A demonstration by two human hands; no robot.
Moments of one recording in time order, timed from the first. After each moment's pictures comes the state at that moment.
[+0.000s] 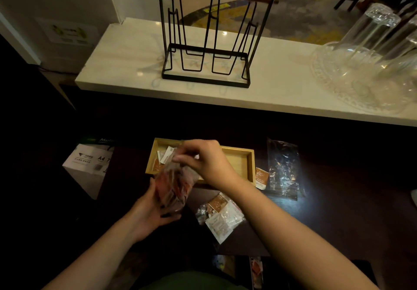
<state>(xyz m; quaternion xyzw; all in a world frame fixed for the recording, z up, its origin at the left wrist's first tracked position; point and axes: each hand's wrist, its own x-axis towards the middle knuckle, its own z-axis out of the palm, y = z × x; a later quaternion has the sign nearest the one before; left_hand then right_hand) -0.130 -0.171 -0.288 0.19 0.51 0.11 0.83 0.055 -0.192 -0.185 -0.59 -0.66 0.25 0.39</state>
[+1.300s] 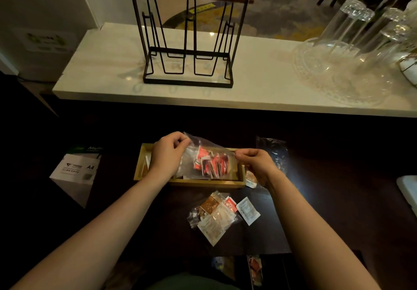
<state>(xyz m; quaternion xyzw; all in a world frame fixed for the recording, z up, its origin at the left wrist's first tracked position) -0.018 -0.128 -0.211 0.76 0.47 0.24 0.38 0.191 -0.250 -0.266 -0.71 -0.18 0.47 0.50</state>
